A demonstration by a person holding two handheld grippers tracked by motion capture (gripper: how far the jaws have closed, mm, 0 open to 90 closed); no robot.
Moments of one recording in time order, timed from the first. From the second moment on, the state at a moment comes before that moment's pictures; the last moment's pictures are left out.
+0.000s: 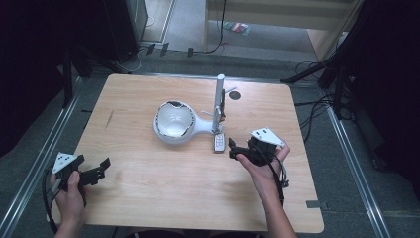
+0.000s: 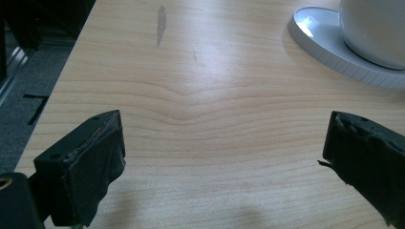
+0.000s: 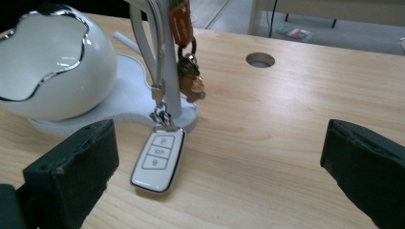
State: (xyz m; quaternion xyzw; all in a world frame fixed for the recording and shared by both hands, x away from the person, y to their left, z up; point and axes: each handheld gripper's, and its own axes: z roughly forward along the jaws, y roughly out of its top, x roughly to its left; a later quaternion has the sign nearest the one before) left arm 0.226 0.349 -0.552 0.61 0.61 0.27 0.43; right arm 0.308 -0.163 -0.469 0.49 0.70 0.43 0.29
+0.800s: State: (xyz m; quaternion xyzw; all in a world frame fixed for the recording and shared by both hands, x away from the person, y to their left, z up) left arm 0.226 0.348 -0.552 0.60 0.61 0.28 0.43; right arm 0.284 -0.208 -0.496 0.50 0.71 0.40 0.29
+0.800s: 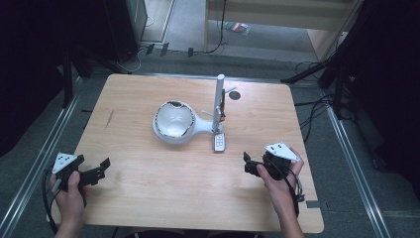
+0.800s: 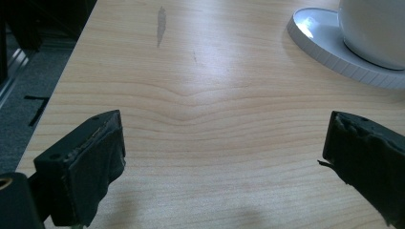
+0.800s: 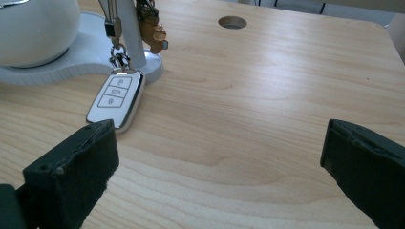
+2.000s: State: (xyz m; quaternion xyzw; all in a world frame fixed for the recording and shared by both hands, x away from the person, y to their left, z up) left arm 0.225 0.349 -0.552 0.60 0.61 0.28 0.43; right arm 0.249 -0.294 -0.522 0.55 0.67 0.40 0.30
